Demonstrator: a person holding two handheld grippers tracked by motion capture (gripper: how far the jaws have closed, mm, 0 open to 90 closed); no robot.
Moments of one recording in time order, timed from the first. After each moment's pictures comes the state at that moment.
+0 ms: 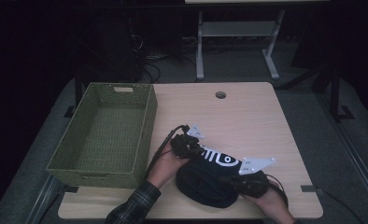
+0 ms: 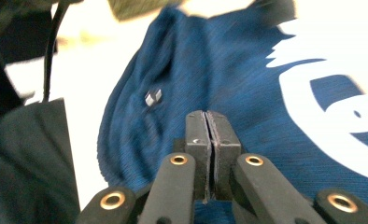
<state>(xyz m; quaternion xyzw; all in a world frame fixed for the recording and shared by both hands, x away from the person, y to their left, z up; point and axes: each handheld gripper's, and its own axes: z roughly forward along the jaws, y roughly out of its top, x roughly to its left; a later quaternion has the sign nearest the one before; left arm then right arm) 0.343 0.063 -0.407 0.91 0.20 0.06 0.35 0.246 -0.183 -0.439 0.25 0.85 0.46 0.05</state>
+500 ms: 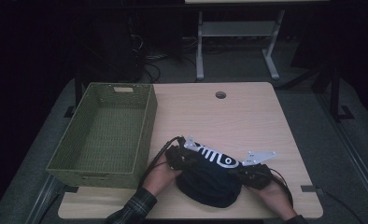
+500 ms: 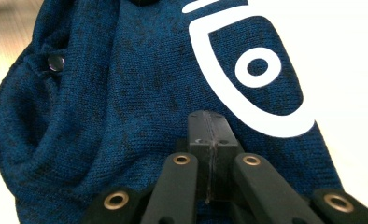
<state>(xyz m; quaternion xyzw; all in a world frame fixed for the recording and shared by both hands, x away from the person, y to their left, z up) 0.325 0.072 -0.430 0.93 0.21 0.06 0.29 0.271 -0.199 -0.462 0.32 0.86 0.40 0.07</state>
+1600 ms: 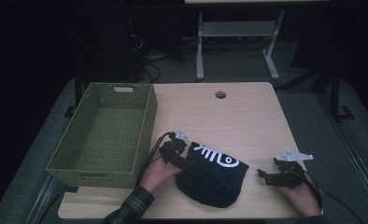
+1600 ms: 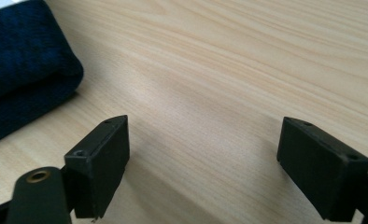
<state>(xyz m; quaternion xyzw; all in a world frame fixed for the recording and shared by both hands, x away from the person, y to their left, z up) 0.346 0.090 -0.441 0.91 0.30 0.03 0.30 0.273 -0.292 -0.481 0.47 0.79 0.34 0.18</state>
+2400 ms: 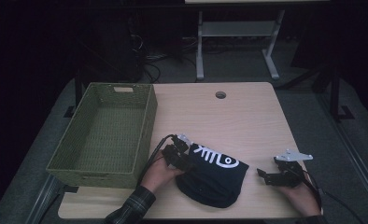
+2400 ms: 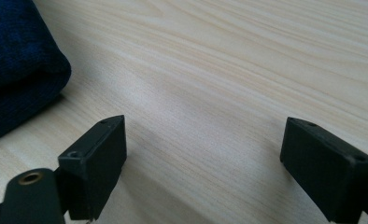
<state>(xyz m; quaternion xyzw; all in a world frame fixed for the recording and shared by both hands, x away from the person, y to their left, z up) 0.348 0.085 -0.451 0.91 0.29 -0.04 0.29 0.275 -0.293 -0.482 0.46 0.79 0.35 0.19</state>
